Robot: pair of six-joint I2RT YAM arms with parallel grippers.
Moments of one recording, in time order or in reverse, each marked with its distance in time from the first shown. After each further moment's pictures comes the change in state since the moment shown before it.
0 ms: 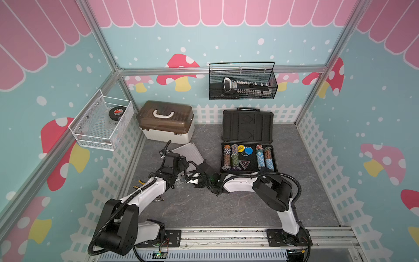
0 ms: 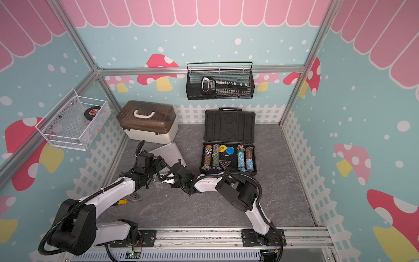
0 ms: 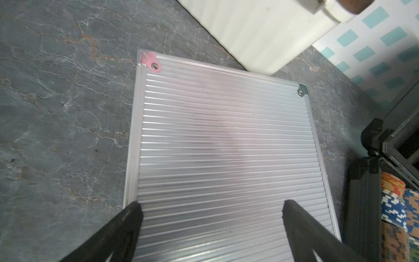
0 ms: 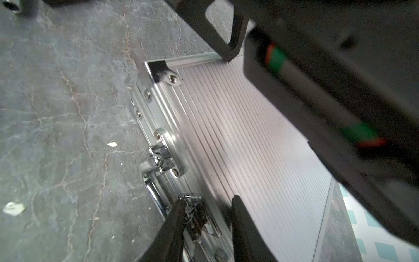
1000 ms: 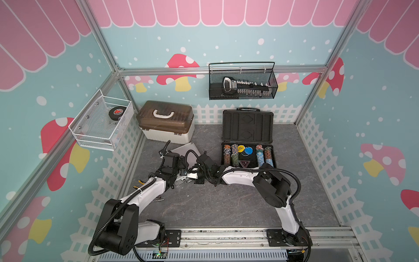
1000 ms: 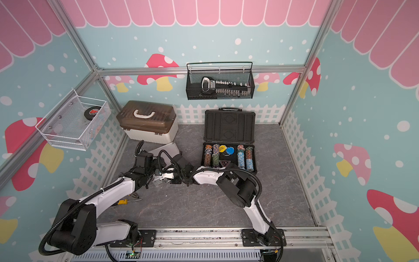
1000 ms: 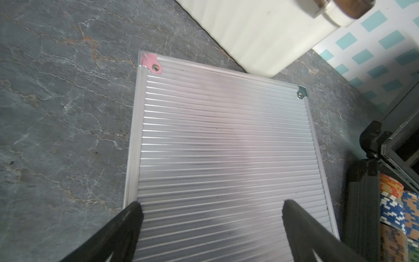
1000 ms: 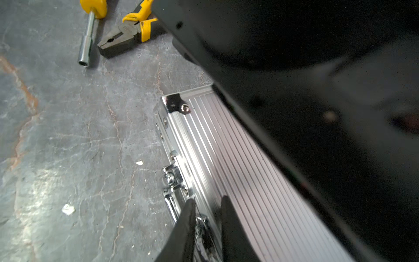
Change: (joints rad) left arm 0.009 0.000 -0.002 0.008 0.005 0.003; right arm -0.072 0.030 0.127 -0.163 -0.290 0.066
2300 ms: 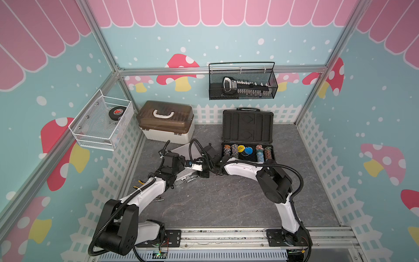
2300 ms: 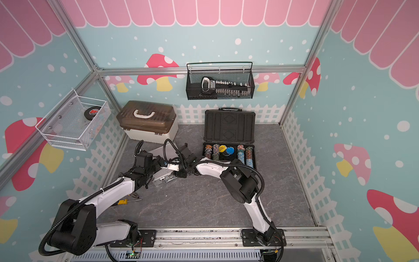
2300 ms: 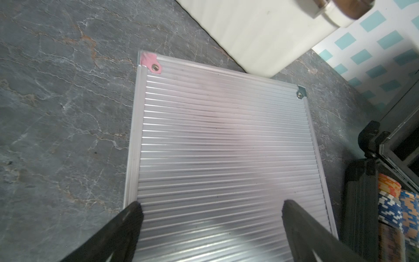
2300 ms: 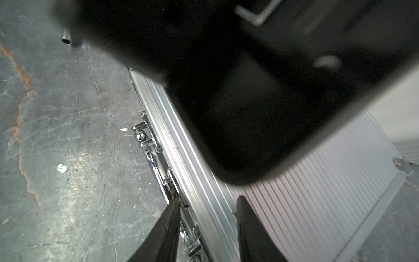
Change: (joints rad) left arm 0.005 -0.003 0.000 0.000 0.011 0.000; right arm -0.091 0.014 0.118 -0.241 -0.066 0.001
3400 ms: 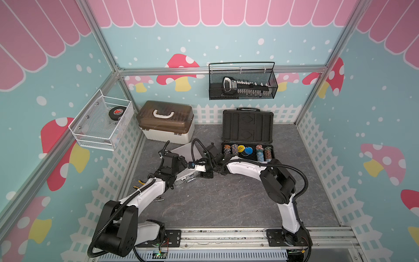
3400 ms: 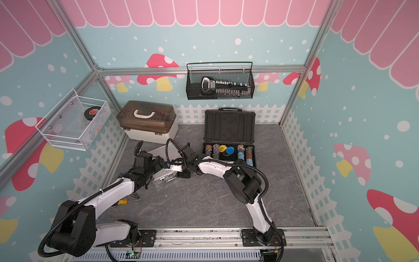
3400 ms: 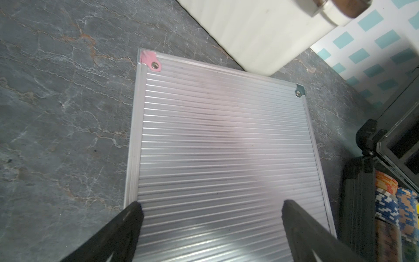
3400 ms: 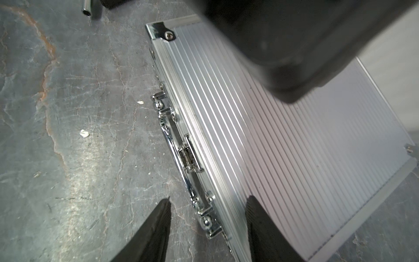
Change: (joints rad) left arm 0.001 -0.011 -0.007 -0.001 0.007 0.000; right arm -0.015 -0.042 -0.013 -0.115 -0.021 -0.075
